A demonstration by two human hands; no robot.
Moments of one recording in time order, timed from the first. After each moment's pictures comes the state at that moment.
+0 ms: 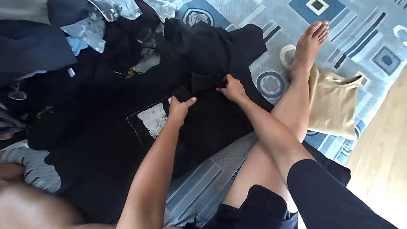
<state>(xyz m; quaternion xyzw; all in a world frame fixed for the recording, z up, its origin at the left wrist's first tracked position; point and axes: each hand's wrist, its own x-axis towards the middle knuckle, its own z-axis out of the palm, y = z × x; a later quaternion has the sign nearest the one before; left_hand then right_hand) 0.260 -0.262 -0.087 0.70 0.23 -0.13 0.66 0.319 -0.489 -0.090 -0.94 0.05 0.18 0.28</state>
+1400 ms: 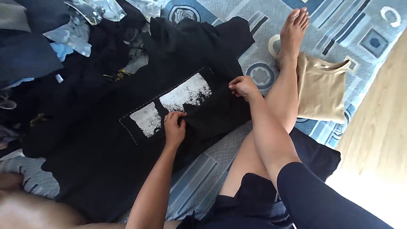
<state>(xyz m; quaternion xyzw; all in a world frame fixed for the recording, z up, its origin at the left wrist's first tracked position) 0.177 -0.245 -0.123 0.91 -0.03 -0.02 0.41 0.285 -0.547 -0.076 -0.81 0.24 0.21 0.49</state>
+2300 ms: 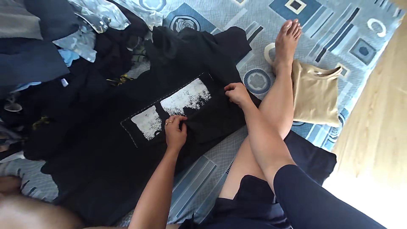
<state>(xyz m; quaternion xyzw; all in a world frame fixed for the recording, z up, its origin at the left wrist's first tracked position) 0.173 -0.247 -0.136 0.92 -0.05 0.03 0.39 0.280 -0.535 -0.084 -0.87 0.18 0.18 0.42</state>
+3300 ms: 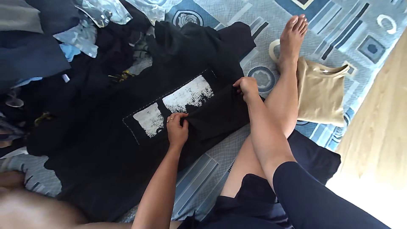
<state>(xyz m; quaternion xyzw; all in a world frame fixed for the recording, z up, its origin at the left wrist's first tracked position) 0.173 -0.250 -0.132 0.91 0.00 0.03 0.41 0.290 -0.539 -0.078 -0.76 0.37 0.10 0.52</state>
